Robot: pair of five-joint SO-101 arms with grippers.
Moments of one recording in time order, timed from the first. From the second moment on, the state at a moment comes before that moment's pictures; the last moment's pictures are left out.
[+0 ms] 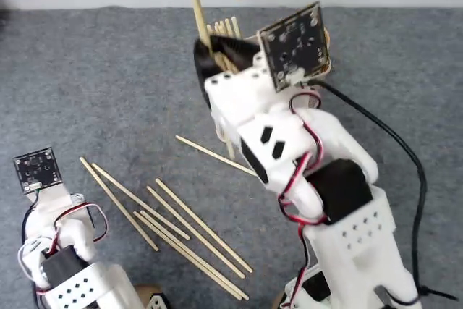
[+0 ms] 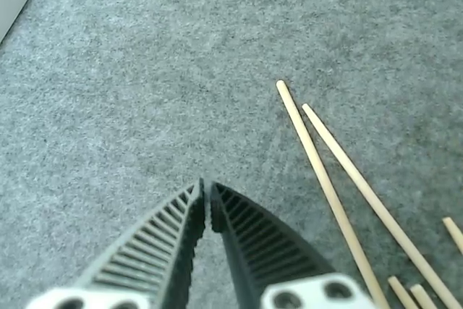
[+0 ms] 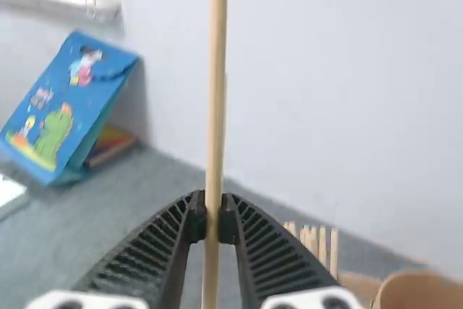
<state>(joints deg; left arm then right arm) -38.5 -82.9 81.5 61.3 -4.6 -33.8 -35.4 3.0 46.3 -0.6</state>
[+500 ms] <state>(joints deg) -38.5 -82.9 81.5 61.3 -4.6 -22.3 -20.1 3.0 17.6 -0.6</state>
